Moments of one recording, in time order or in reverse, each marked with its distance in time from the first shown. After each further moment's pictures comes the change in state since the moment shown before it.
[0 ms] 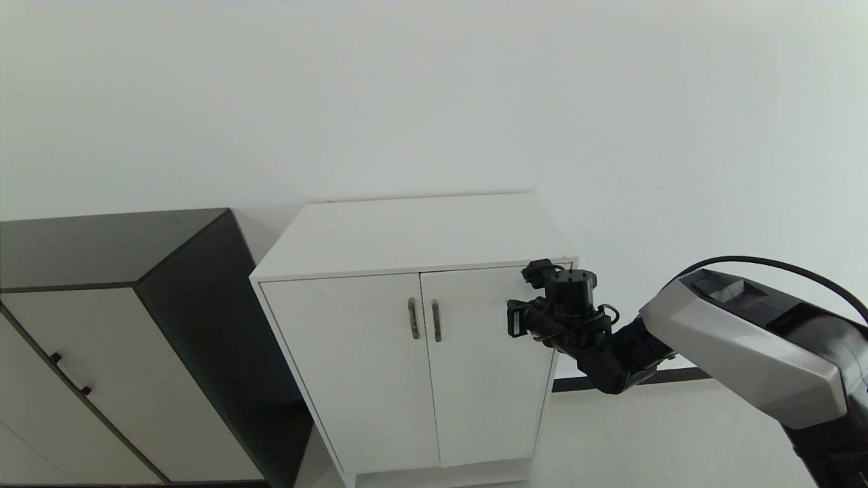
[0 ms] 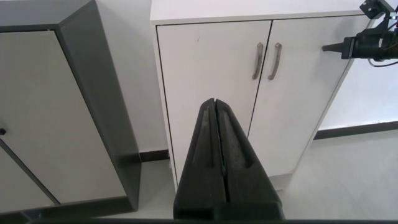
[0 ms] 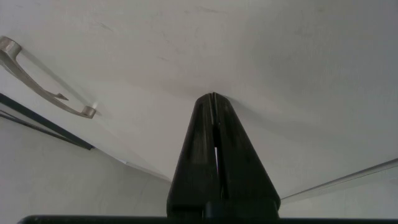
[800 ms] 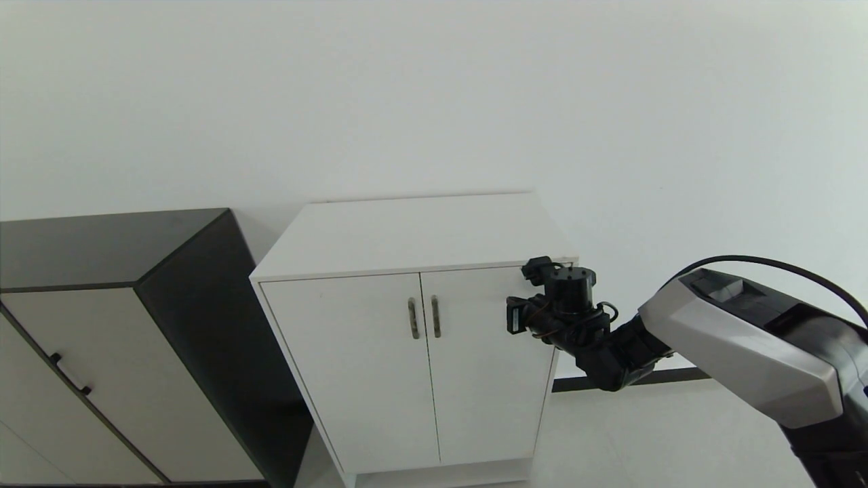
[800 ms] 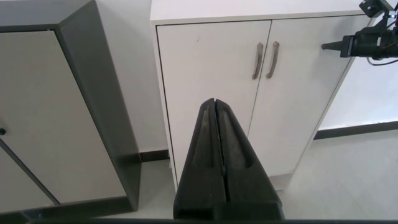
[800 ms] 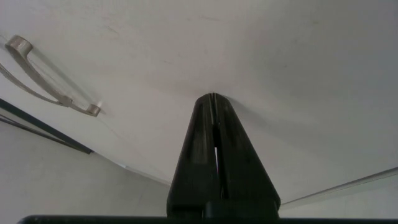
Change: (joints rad) left arm 0.000 0.000 0.000 0.000 0.000 0.000; right arm -0.006 0.006 -0.024 0.000 -0.003 0.000
